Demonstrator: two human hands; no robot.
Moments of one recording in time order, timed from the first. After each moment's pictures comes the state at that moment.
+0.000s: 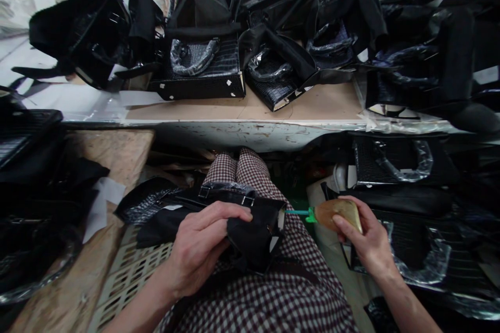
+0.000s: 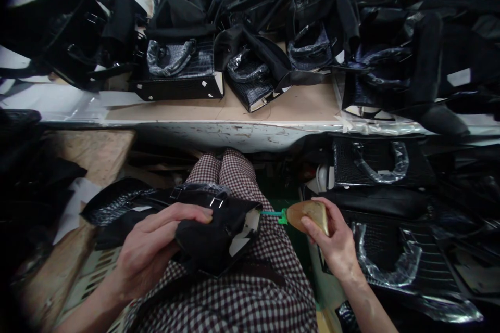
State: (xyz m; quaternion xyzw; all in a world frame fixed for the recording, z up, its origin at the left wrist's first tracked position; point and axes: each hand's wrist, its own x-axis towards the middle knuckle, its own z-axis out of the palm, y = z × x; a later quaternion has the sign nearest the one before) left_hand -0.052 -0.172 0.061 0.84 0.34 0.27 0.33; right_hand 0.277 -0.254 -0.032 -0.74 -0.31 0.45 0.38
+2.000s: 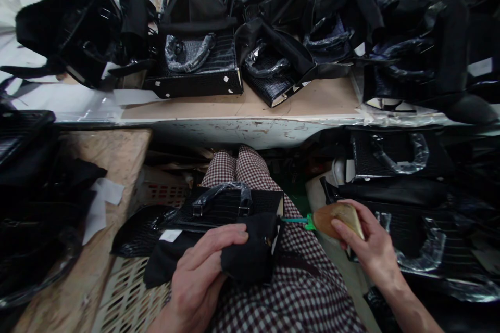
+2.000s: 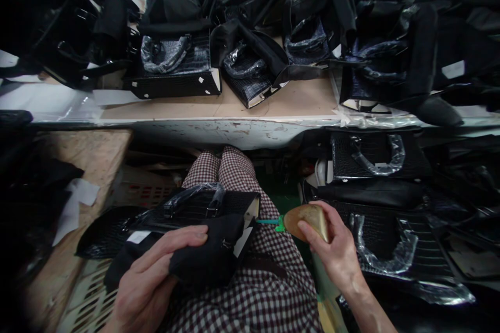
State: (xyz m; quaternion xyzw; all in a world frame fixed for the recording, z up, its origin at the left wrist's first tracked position) left_hand -0.056 -0.225 0.049 0.79 0.41 0.33 0.32; right_hand 0.263 -0.269 -0.011 -0.77 -0.34 0.40 0.36
